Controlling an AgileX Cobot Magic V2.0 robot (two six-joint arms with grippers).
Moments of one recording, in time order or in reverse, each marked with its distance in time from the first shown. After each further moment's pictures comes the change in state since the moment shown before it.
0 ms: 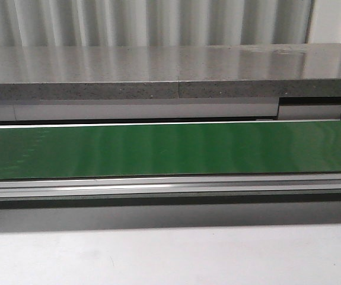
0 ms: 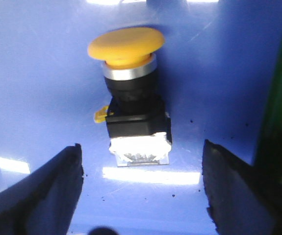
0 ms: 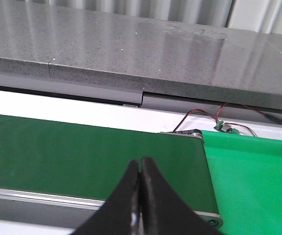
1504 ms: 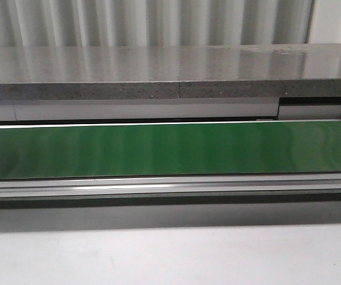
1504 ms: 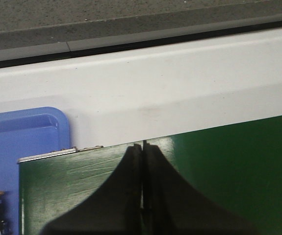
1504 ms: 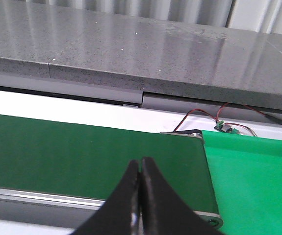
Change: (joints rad) left arm -0.425 -0.697 0.222 -0.220 -0.342 -0.180; right arm 0.000 0.000 0.000 0.000 0.000 0.000
